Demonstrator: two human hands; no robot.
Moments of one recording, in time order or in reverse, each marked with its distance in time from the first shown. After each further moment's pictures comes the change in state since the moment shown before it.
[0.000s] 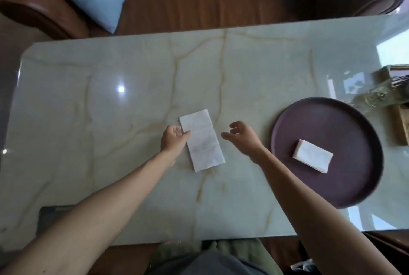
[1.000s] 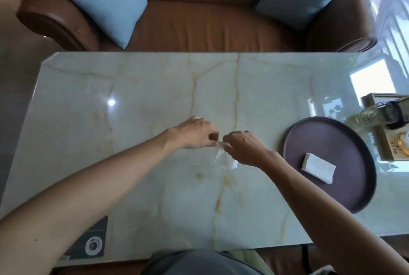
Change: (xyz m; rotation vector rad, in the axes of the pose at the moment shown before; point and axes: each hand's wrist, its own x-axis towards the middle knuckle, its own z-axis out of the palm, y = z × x) left_hand -0.001 0.087 -0.096 1.011 -0.535 1.066; right_hand -0.049 -0.090 0.042 -1.020 -0.066 -0.546
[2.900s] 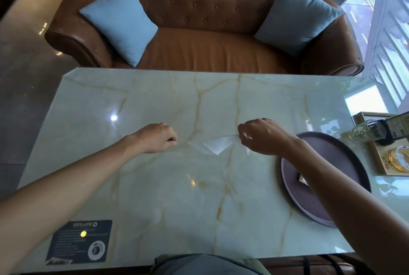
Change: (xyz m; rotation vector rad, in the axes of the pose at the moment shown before) left_hand -0.099 -0.065 -0.025 0.043 0.012 -0.270; right_hand -0.034 -0.001 -0.094 -0.195 0.145 -0.100
